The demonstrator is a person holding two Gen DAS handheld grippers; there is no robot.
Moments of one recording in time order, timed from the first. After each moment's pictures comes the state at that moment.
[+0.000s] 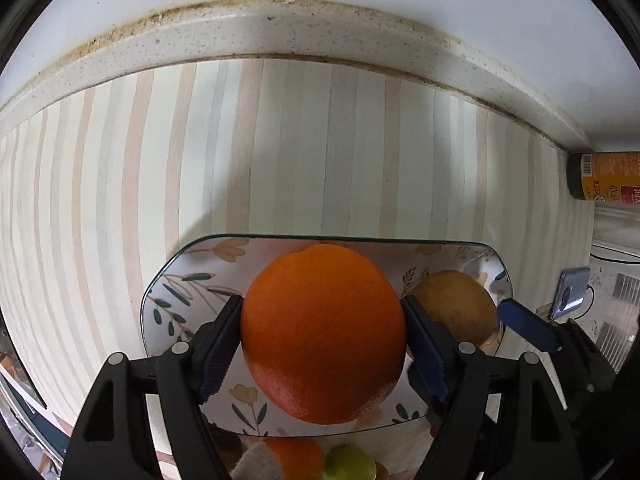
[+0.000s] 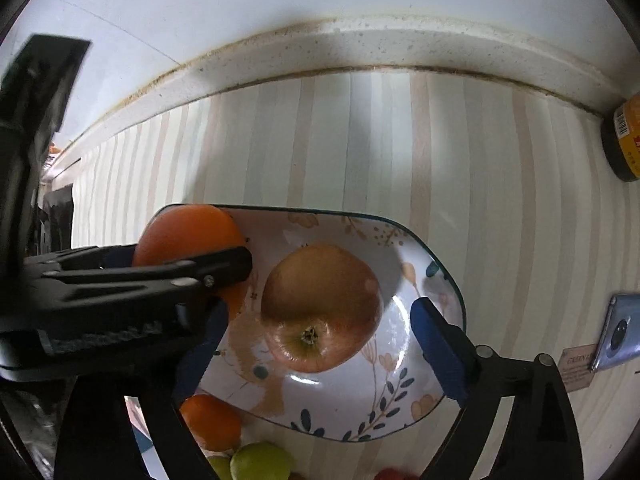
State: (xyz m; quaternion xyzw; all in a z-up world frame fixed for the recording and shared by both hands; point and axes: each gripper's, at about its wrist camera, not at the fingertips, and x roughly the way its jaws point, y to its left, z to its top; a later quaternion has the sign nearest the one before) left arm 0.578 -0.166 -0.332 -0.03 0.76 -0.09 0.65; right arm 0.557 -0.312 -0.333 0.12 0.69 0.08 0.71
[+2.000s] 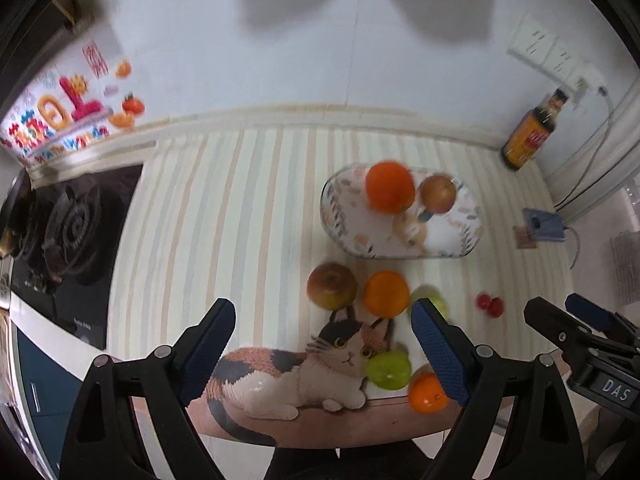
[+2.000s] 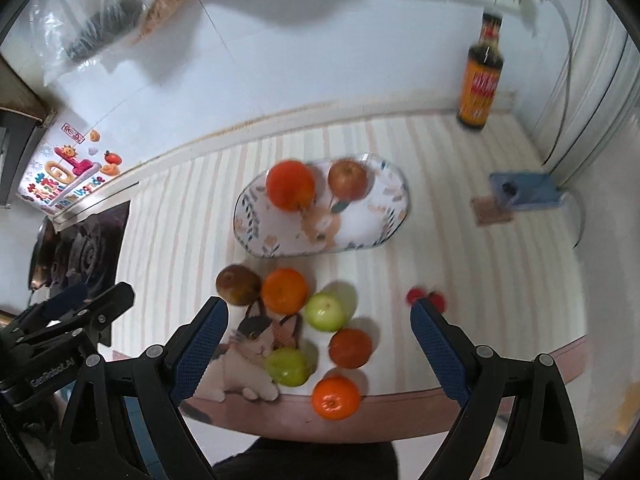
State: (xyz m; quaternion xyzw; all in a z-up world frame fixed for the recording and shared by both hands) left arm 0.339 -0.033 -0.147 0.02 0.57 -0.06 0.82; right arm 0.305 -0.243 -0.157 0.15 0.57 0.00 0.81
